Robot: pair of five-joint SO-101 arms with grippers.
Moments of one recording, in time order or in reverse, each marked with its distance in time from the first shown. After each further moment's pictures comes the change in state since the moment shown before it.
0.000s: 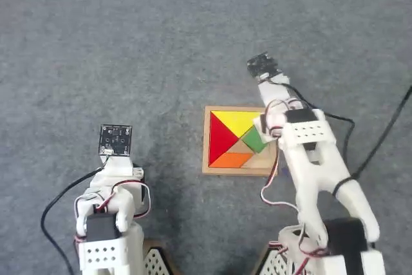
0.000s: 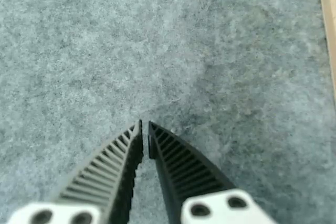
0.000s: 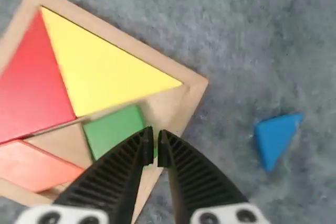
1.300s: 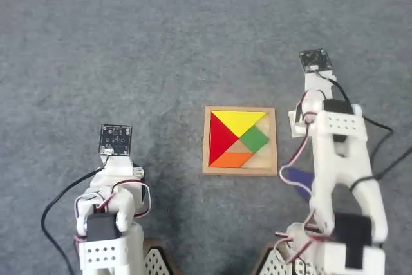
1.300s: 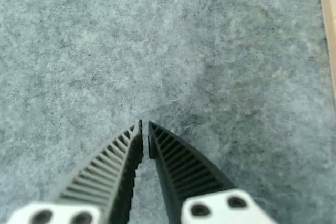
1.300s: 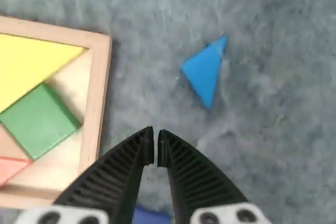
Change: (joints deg) left arm 0.0 0.0 0.0 0.0 0.0; right arm 14.2 3.8 -8.2 10.4 -5.5
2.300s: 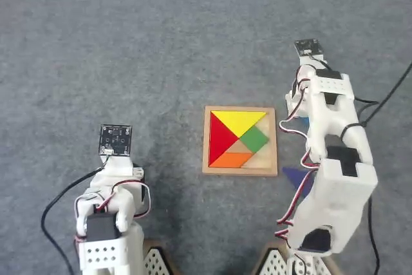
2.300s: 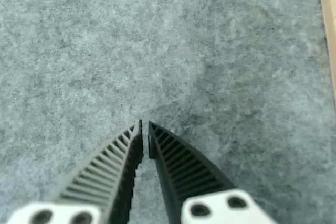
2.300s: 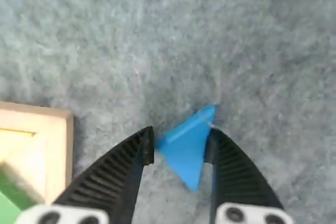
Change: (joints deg) left arm 0.0 0.0 0.0 0.0 0.0; right arm 0.3 34.4 -28.7 2.2 -0.4
